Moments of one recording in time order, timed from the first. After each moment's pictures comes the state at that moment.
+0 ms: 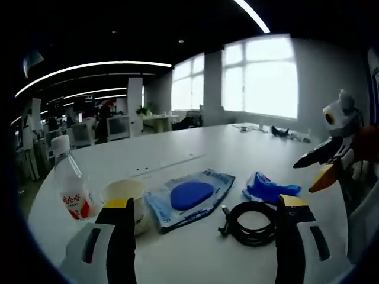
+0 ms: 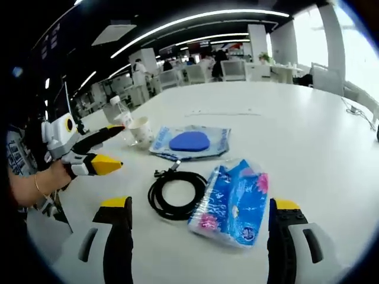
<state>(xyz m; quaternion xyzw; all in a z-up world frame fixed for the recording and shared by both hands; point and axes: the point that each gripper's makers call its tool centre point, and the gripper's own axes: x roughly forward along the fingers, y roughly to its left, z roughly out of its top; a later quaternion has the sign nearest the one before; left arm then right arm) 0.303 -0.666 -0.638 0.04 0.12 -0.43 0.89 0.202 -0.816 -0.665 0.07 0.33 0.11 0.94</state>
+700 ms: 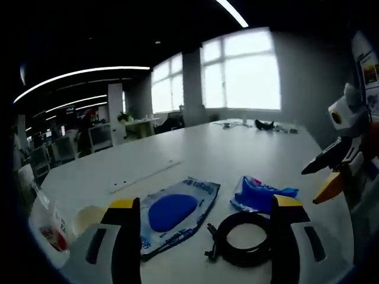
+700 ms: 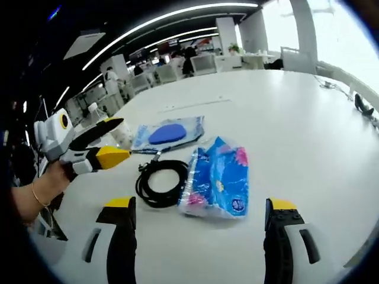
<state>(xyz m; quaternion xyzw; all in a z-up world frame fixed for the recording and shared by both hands) 0.313 -0.726 -0.641 0.08 0.11 -0.48 0.87 0.177 -0.836 -0.682 0.12 0.34 0.00 0.93</state>
